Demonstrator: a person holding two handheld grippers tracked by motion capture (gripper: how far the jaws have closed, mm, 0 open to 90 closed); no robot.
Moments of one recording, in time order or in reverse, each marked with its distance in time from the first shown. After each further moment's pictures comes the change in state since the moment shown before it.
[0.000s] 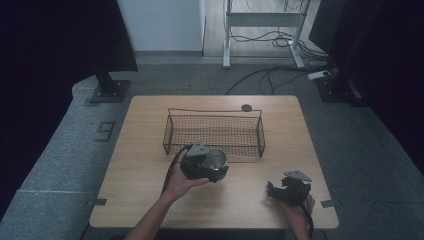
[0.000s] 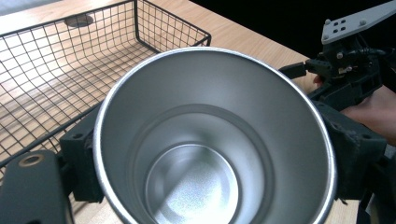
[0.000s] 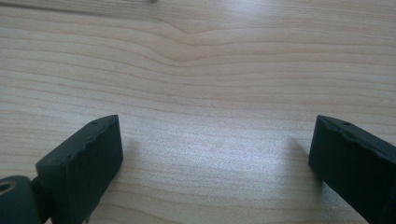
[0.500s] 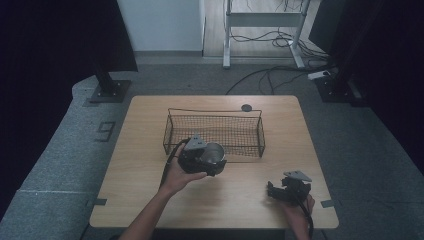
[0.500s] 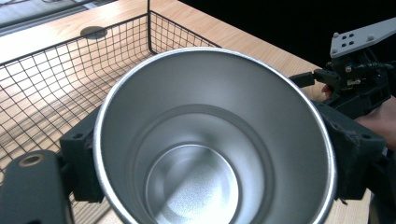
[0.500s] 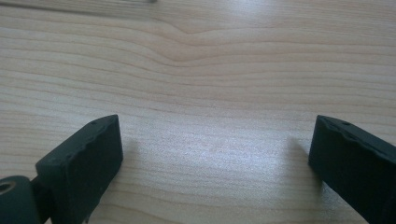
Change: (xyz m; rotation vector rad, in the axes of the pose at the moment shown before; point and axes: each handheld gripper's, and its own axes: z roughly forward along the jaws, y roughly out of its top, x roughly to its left) left arm 0.009 0.013 -0.007 -0.008 0.023 0.010; right arm 0.000 0.000 0.000 -0.001 -0.001 0.001
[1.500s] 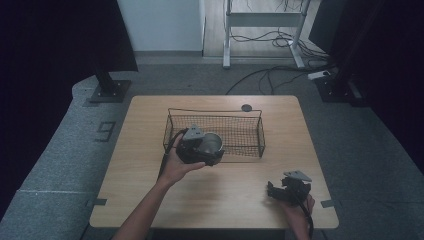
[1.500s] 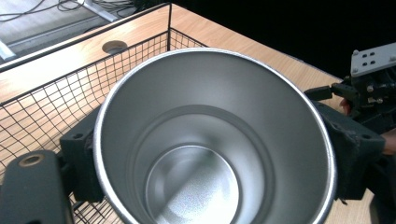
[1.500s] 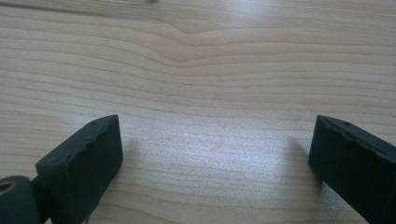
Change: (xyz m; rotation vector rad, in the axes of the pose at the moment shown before) left arm 0.017 0.019 -0.004 -0.014 0.036 0.005; right arm 0.000 0.000 0.000 0.001 0.001 0.000
